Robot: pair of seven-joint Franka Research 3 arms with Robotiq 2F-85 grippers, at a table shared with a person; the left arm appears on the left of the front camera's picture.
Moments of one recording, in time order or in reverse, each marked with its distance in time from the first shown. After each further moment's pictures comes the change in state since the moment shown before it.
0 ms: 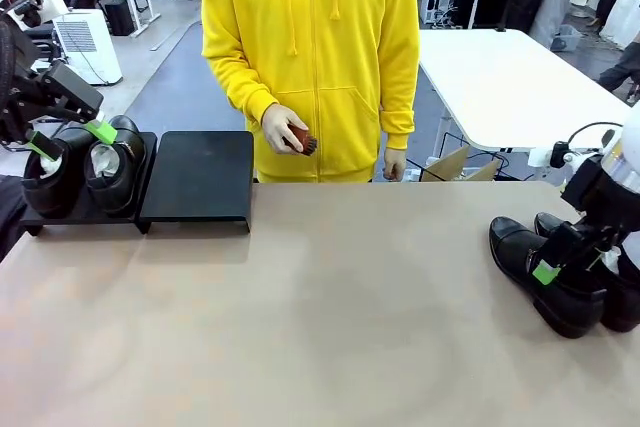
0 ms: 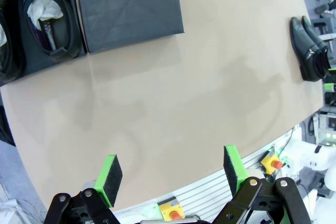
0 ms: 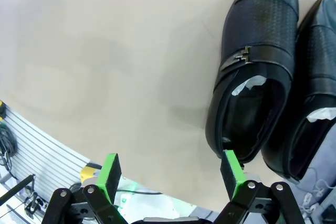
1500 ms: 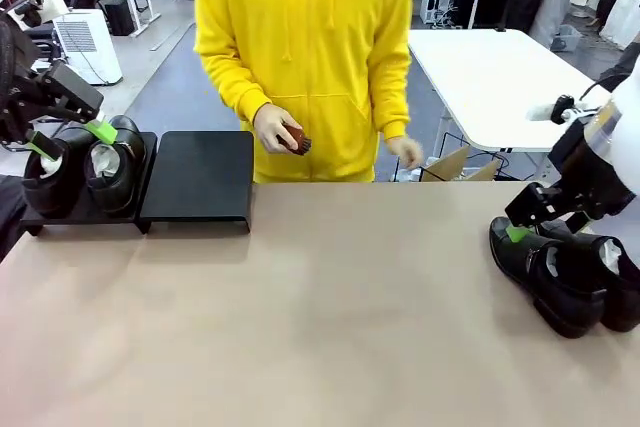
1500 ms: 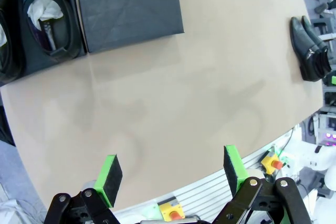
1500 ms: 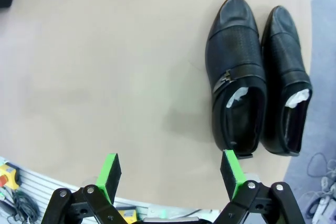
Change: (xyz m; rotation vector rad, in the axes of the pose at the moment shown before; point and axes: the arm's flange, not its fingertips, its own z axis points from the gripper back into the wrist) left arm 0.000 0.000 0.000 0.000 0.000 0.000; right arm 0.010 0.069 0.047 -0.158 -0.207 -0.234
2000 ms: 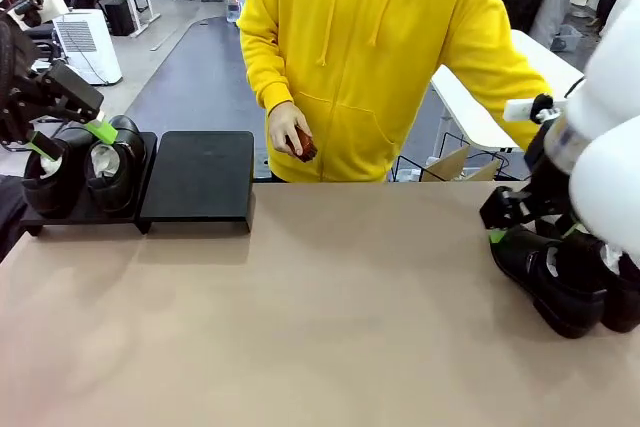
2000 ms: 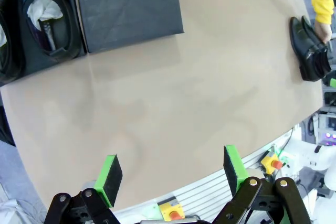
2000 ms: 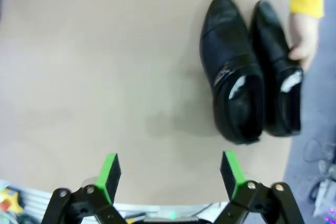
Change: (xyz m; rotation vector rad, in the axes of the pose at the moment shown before) left arm 0.000 0.000 0.000 -0.001 0.000 -0.001; right arm -0.007 0.030 0.007 -0.095 -0.035 -0.068
